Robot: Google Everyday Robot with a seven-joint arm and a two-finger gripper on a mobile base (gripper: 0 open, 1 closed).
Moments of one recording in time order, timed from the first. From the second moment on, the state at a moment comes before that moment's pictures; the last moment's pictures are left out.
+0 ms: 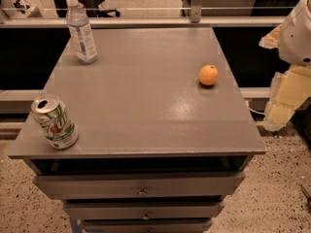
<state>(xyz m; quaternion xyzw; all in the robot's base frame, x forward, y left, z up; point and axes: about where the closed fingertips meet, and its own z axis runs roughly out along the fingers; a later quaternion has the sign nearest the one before) 0.438 -0.217 0.977 -0.60 0.78 -0.04 0.16</state>
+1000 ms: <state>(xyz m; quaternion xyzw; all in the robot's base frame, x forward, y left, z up) 0.521 -0.246 0.962 -0.57 0.78 -0.02 0.25</state>
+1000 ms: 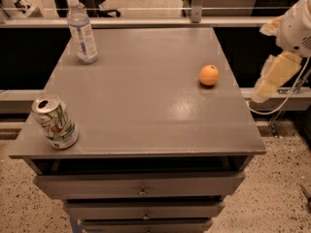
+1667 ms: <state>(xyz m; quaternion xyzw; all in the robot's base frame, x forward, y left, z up) 0.615 -0.237 0.918 -0.52 0.79 0.05 0.33</state>
